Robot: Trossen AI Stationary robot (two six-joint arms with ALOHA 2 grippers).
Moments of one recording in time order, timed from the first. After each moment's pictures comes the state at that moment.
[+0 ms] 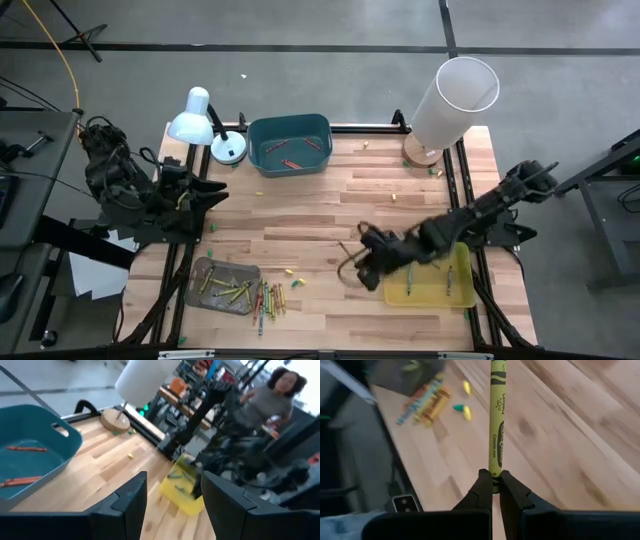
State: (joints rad) left arm -0.86 0.78 1.14 -0.86 -1.10 -1.03; right arm 0.49 1.50 1.13 -0.53 0.23 1.12
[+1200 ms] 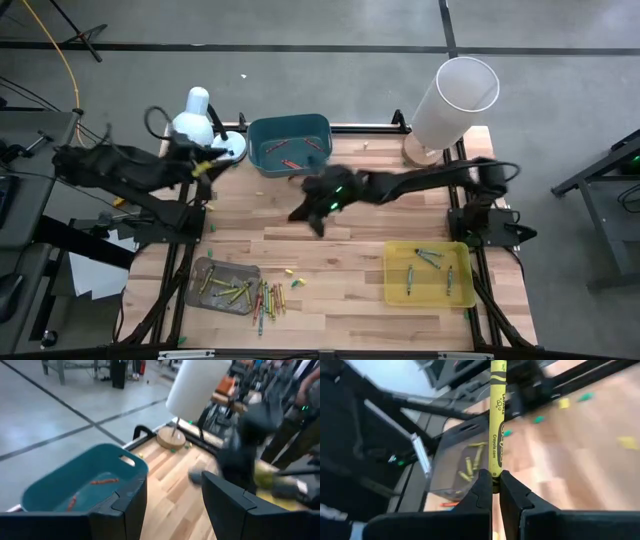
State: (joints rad) left arm -0.33 0.73 1.14 -0.82 -0.82 -0.55; right arm -0.03 1.82 1.32 0.12 -0.31 0.47
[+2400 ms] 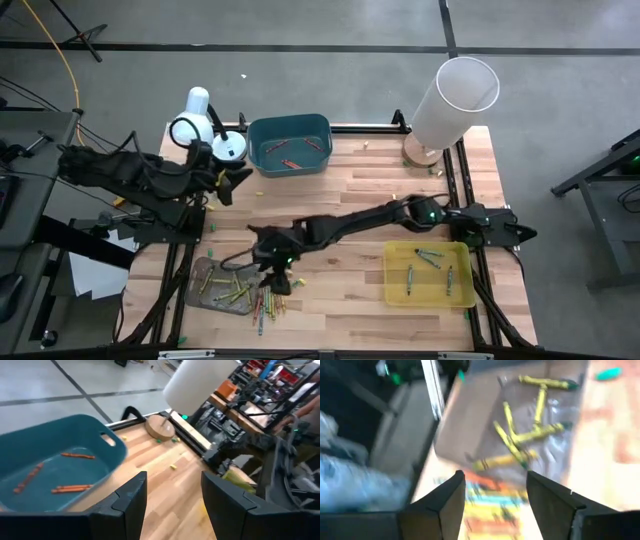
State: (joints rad) left arm -0.32 0.85 1.14 -0.76 -0.77 -0.84; right arm 0.20 2.49 2.28 -0.49 -0.33 0.25
